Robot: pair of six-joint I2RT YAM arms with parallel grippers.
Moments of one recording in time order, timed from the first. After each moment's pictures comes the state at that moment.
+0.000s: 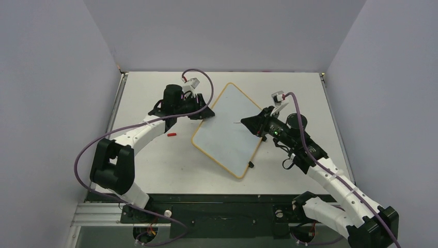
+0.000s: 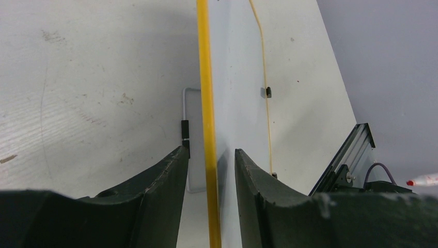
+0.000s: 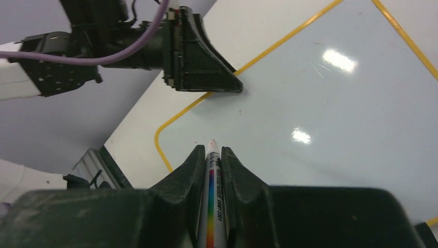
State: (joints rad) left arm -0.39 1.58 1.08 0.00 0.51 -0.49; right arm 0.50 0.92 0.75 0.02 -0.27 0.49
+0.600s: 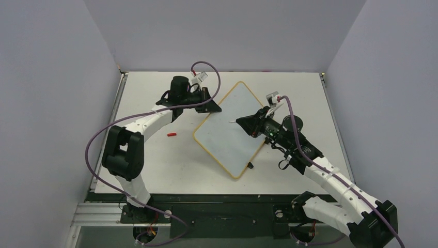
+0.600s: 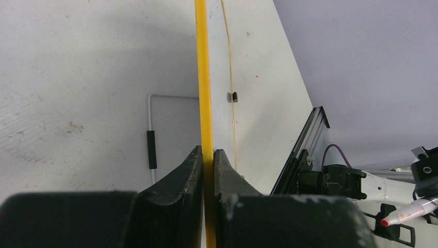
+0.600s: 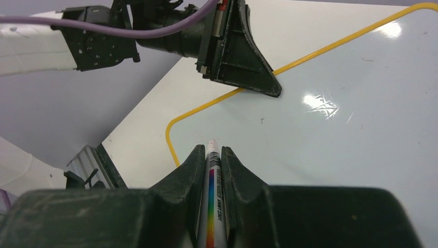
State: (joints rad) left arm -0.39 1.75 1.27 -0.01 0.71 -0.56; right arm 0.55 0.96 0.73 0.18 -0.29 0.46
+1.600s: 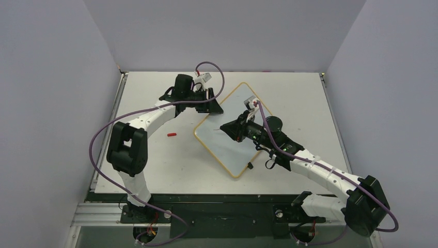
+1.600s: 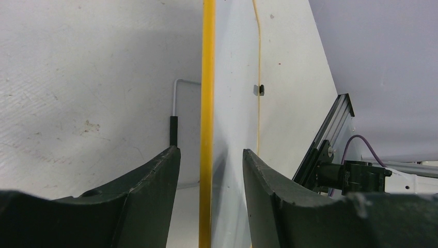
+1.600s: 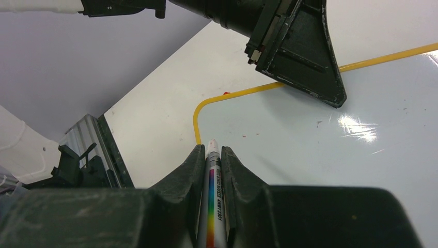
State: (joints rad) left arm -0.41 1.84 1.41 -0.20 0.67 -0.44; right arm 0.70 1.15 0.72 0.33 -0.28 0.38
